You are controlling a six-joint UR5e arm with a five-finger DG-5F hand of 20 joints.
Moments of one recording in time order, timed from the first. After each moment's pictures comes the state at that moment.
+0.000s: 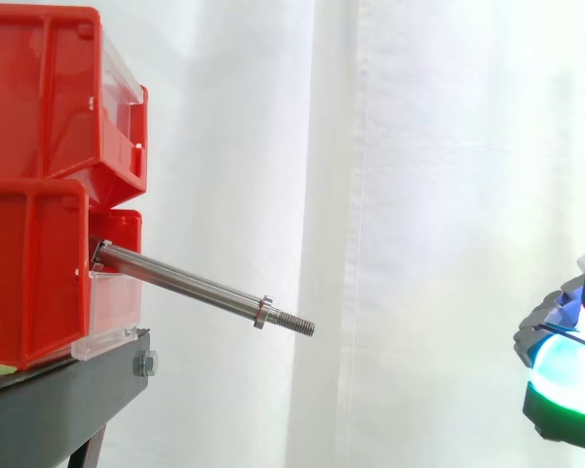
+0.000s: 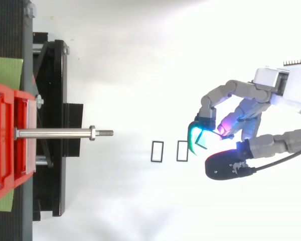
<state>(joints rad) 0.20 -2.07 -1.37 -3.29 -1.22 -0.09</state>
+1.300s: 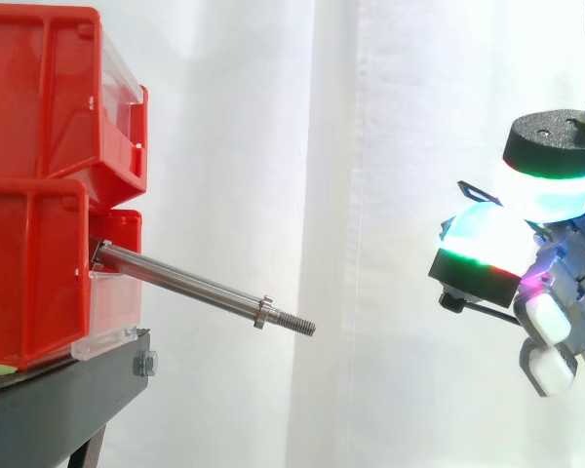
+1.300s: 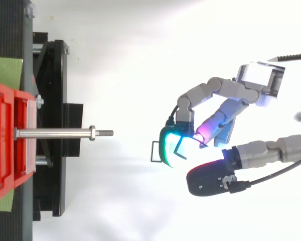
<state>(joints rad) 0.20 -2.07 -1.37 -3.06 -1.22 -0.10</state>
